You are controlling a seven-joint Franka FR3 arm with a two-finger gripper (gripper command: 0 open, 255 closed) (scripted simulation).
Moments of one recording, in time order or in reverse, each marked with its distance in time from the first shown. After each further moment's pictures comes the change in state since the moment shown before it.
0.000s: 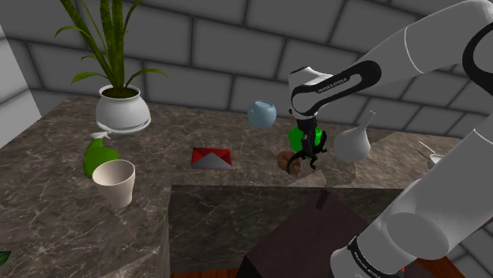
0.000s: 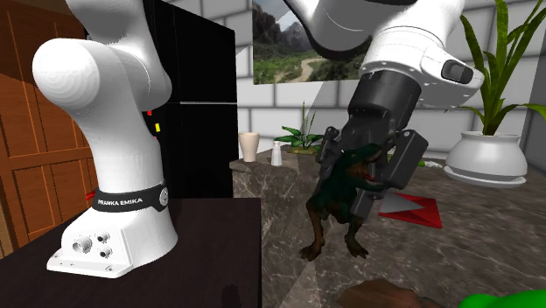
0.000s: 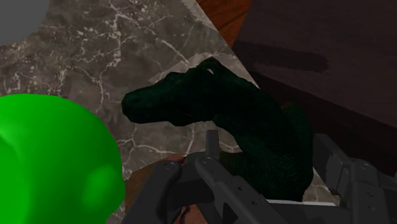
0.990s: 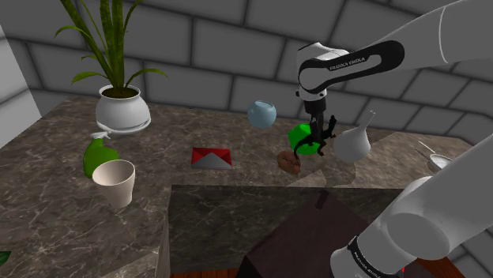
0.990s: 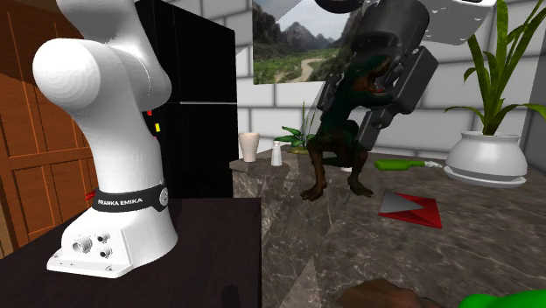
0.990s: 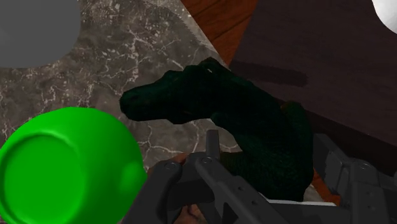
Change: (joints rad) arm 0.007 -0.117 0.012 0.088 0.008 -0.200 -0.047
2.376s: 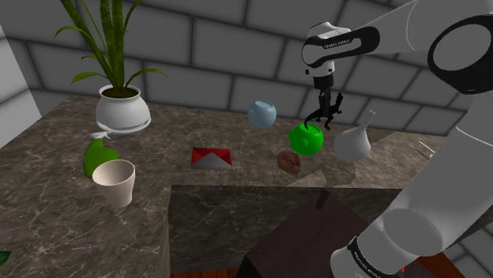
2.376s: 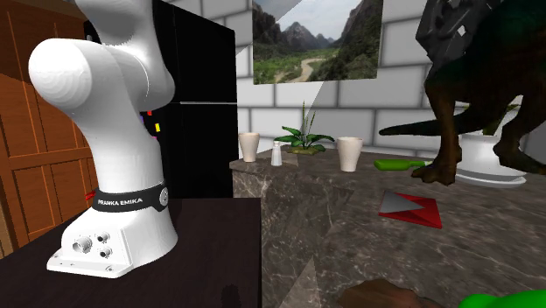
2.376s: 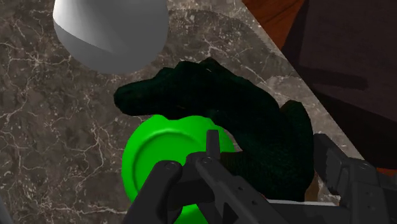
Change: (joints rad) arm -0.088 0.238 -0.097 0.417 -0.011 -0.105 -0.243
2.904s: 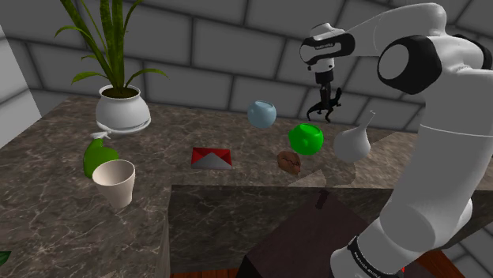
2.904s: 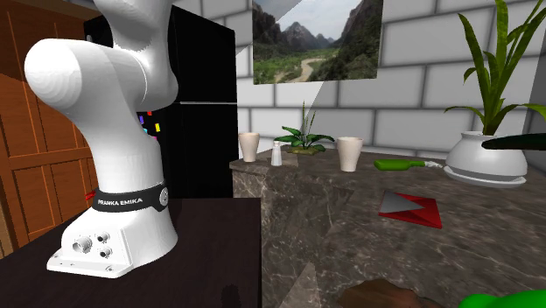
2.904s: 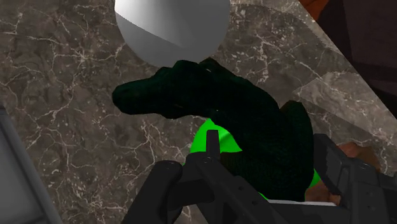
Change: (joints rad) arm -0.096 0.274 -0.046 0.341 0.051 -0.017 -0.162
